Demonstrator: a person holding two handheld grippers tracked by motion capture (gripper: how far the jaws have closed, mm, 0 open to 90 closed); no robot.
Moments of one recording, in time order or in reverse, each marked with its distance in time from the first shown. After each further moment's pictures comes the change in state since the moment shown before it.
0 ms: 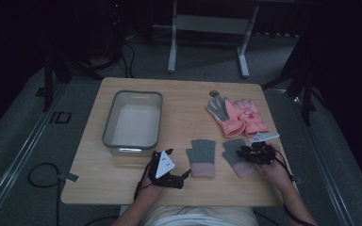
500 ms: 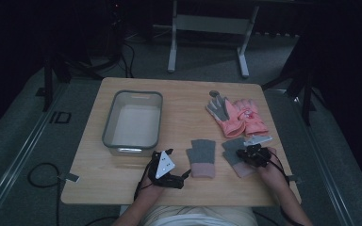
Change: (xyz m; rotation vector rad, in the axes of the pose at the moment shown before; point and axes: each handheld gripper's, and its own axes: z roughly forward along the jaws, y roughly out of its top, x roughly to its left) left arm 0.000 0.000 0.000 0.003 0.003 0.000; right arm 0.015 0.001 0.006 0.035 -0.091 -0.038
